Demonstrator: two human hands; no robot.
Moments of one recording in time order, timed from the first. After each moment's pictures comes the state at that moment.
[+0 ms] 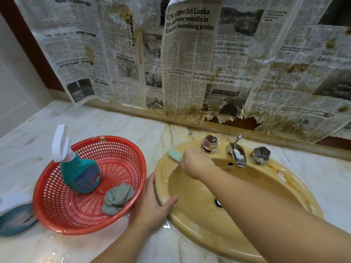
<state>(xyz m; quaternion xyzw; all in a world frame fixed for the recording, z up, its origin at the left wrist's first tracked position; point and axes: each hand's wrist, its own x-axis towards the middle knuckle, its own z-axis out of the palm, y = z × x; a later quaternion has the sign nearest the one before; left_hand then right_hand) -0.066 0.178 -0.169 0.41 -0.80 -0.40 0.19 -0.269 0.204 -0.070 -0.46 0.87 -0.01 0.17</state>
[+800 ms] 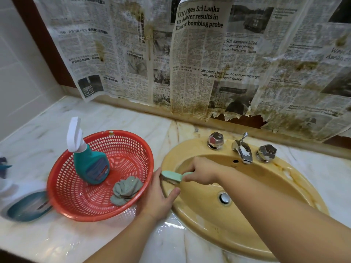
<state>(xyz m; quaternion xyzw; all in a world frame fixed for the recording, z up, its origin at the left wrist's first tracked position) -0.064 0.178 -0.162 0.39 -0.78 -0.44 0.22 -0.274 0.227 -0.083 -0.53 0.78 -0.05 0.33</state>
